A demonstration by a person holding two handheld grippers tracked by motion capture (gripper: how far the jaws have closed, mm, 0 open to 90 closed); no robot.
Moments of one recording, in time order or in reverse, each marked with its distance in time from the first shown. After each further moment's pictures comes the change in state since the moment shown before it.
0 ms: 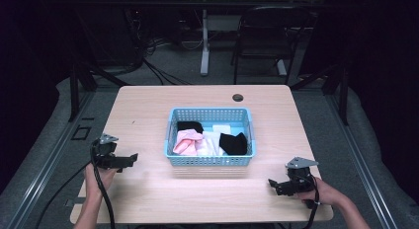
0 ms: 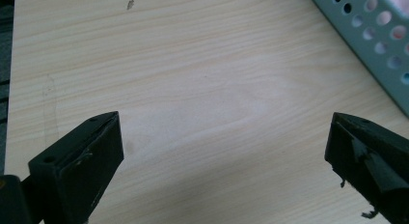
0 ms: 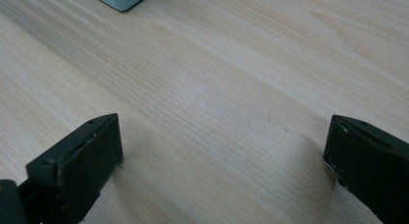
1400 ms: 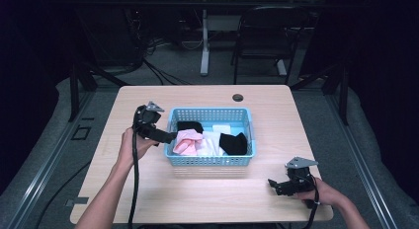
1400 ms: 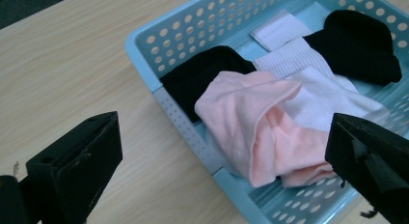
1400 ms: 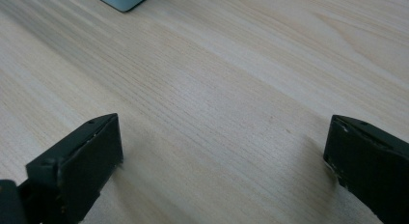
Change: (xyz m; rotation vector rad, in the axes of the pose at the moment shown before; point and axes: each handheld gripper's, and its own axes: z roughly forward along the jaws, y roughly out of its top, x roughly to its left) left arm -0.100 0.123 0.010 0.032 -0.187 0.255; right arm 0.001 0.000 0.001 -0.003 0.009 0.002
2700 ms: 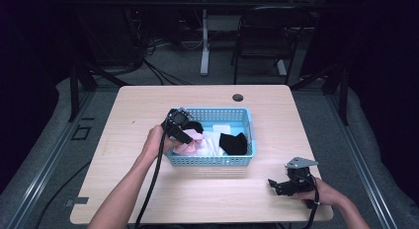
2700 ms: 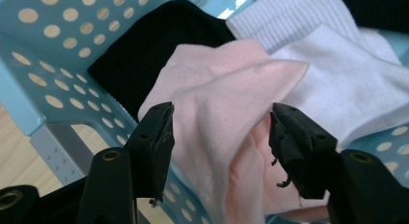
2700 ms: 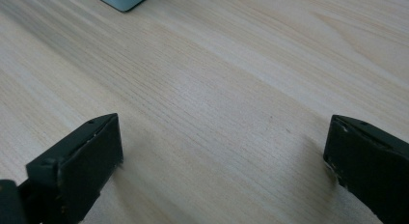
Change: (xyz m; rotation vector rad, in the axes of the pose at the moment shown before) left arm -0.029 0.023 0.084 0.296 -0.043 0.107; right arm 0.000 0.000 0.000 0.001 -0.002 -0.002
